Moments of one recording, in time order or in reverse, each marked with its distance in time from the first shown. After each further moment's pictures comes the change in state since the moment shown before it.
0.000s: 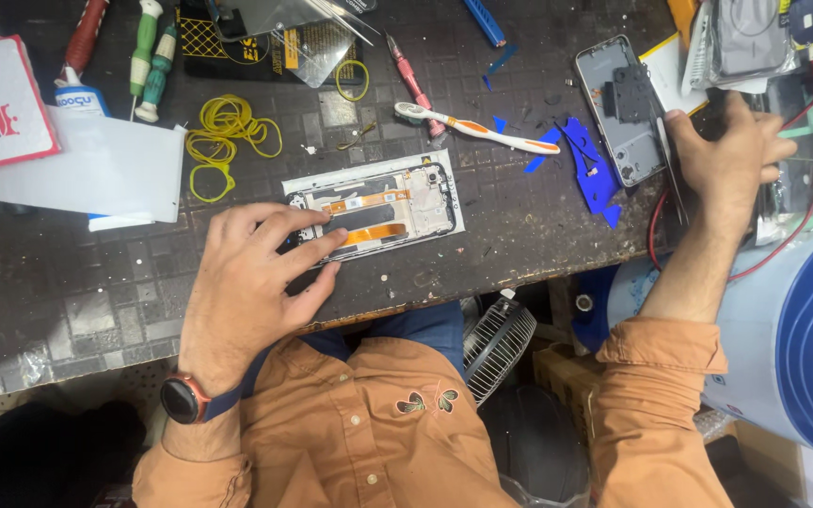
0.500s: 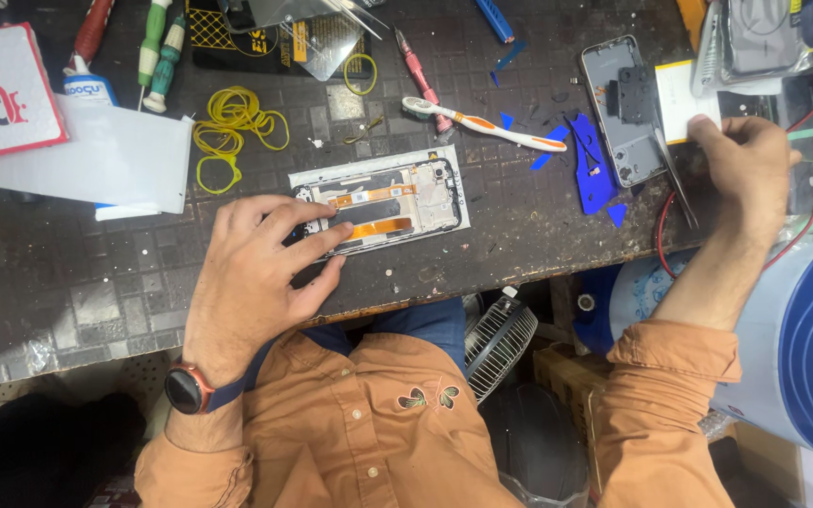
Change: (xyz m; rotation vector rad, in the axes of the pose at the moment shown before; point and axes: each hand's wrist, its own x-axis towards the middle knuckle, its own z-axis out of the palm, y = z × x) left_hand -0.002 -0.001 0.000 -0.013 0.011 0.002; right_hand -0.006 -0.011 -0.031 0.240 -0.199 0.135
